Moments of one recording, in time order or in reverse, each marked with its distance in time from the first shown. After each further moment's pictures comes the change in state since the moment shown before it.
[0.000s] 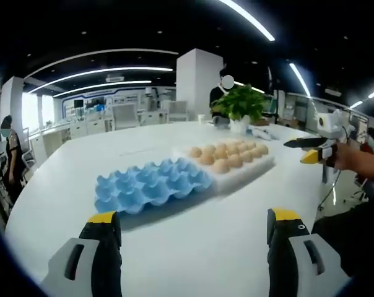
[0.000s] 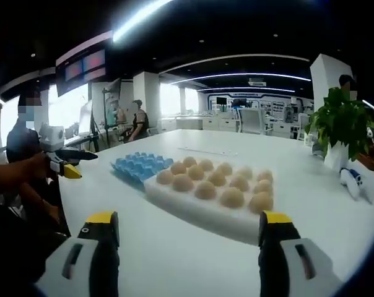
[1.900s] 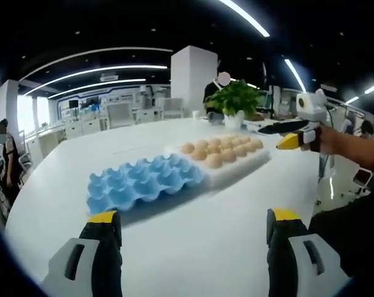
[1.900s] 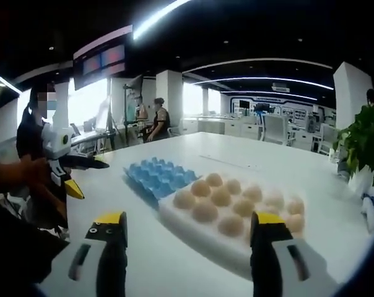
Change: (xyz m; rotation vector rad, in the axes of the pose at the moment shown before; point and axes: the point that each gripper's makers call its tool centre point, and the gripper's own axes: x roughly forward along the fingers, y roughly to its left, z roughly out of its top) left arm 0.004 -0.010 -0.010 0.024 0.023 -0.027; right arm 0.058 0.030 0.035 -0.078 -0.003 0.147
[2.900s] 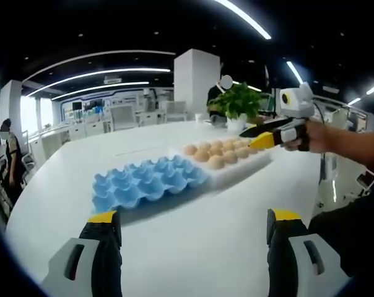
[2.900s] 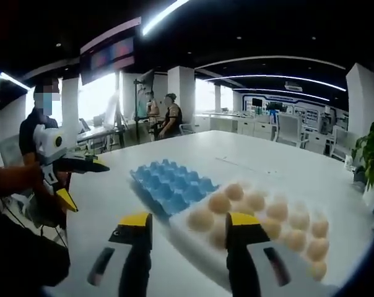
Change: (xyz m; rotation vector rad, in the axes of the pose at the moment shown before) left arm -0.009 0.004 0.001 -0.006 -0.023 0.024; right arm 0.053 0.027 0.016 -0.036 0.031 0.085
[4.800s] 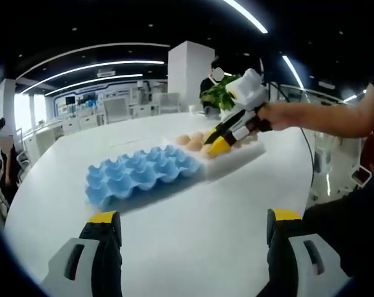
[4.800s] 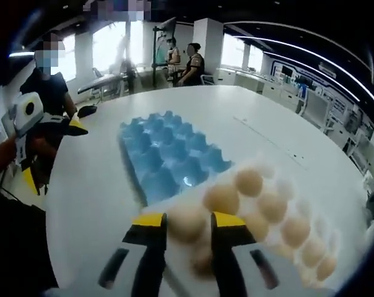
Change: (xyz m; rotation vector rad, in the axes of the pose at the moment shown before) left arm -0.003 -0.008 -0.016 0.013 0.064 -0.050; right arm 0.076 -0.025 -0.041 -0.132 0.385 0.134
